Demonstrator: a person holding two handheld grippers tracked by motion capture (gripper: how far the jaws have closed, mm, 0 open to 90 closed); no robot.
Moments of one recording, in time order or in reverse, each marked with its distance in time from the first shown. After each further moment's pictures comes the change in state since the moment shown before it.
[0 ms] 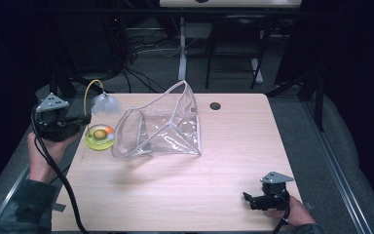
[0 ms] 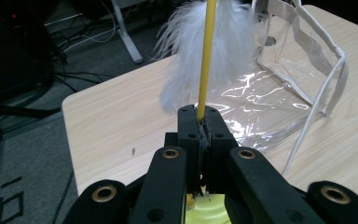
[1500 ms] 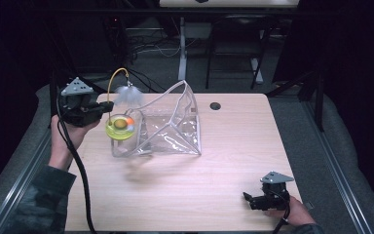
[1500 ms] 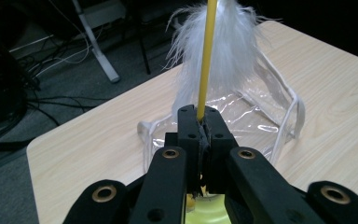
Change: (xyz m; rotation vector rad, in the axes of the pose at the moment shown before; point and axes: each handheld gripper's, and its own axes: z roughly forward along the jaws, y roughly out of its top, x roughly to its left) left arm -0.030 0.049 0.027 -0.041 -0.099 0.077; right arm 0.000 0.000 0.000 0.005 -0.004 -0.002
